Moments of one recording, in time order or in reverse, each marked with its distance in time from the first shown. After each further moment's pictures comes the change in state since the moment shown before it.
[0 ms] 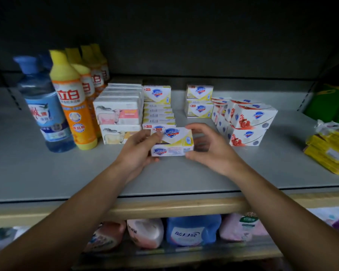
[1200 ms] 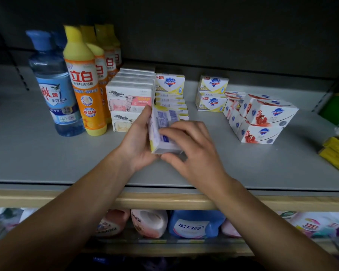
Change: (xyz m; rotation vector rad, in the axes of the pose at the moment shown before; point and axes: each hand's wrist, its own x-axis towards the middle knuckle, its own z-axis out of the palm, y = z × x) left_hand 0.001 0.015 -0.013 -0.593 -0.355 -0.160; right_hand -0.010 -0.034 0.072 -0.511 0.273 -0.654
